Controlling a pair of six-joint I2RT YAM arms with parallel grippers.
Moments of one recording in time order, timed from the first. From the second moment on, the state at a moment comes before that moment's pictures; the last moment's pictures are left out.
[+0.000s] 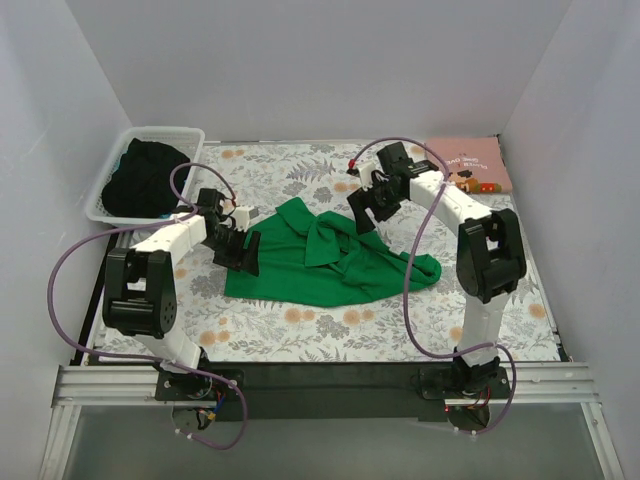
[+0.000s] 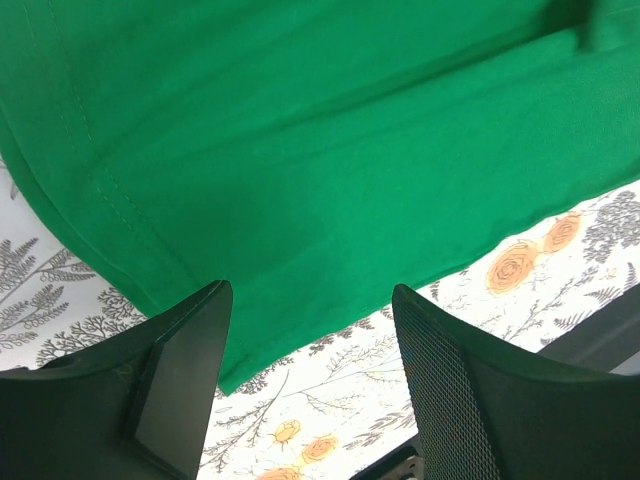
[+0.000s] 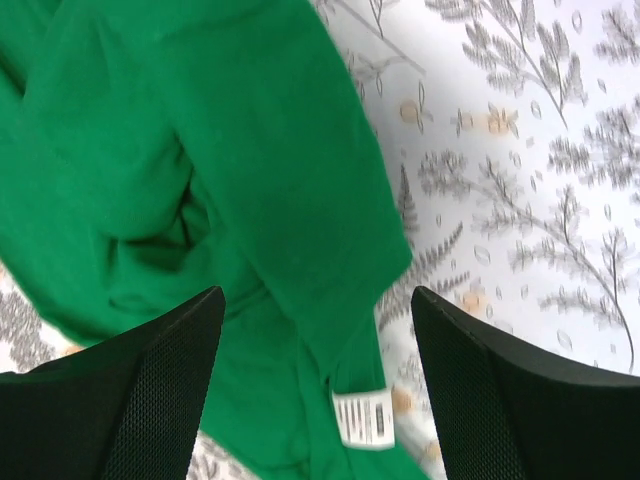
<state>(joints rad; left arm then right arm) -0.11 1.64 1.04 -0.73 0.45 0.22 0.39 1.90 1.54 -0.75 -0.40 -0.30</state>
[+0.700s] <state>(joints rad) -0.11 1.72 1.01 -0.66 0.30 0.16 0.28 2.04 1.62 -0.73 -0.27 -0.29</state>
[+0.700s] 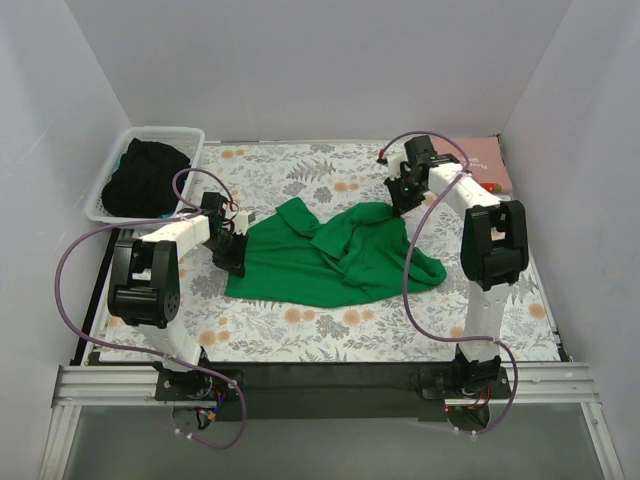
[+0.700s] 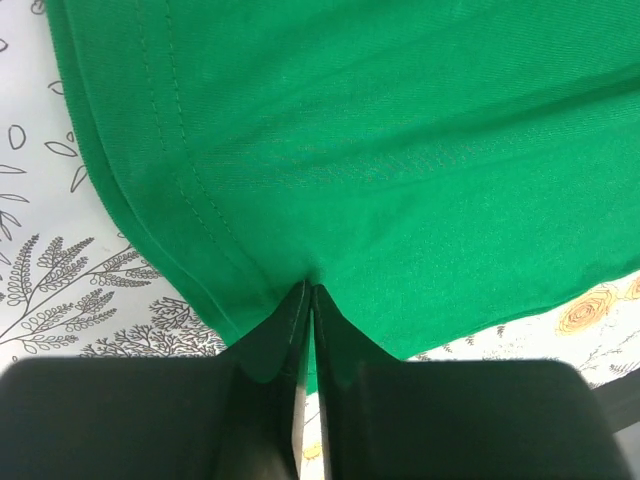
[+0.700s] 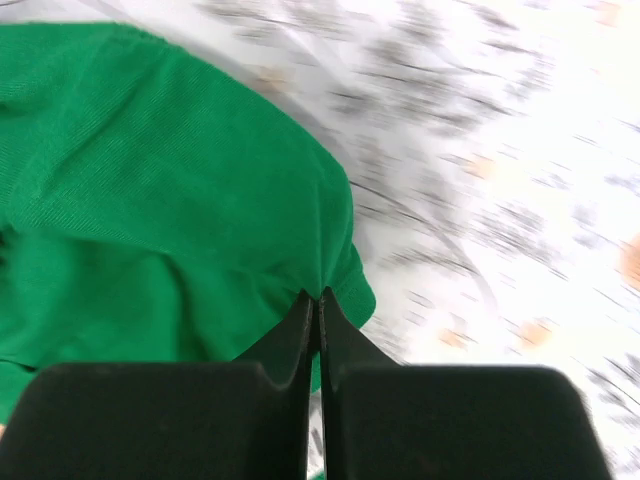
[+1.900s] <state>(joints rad) -0.11 1.75 1.05 -0.70 0.31 0.15 0.32 1.96 1.47 -0.79 -0.43 -0.29</state>
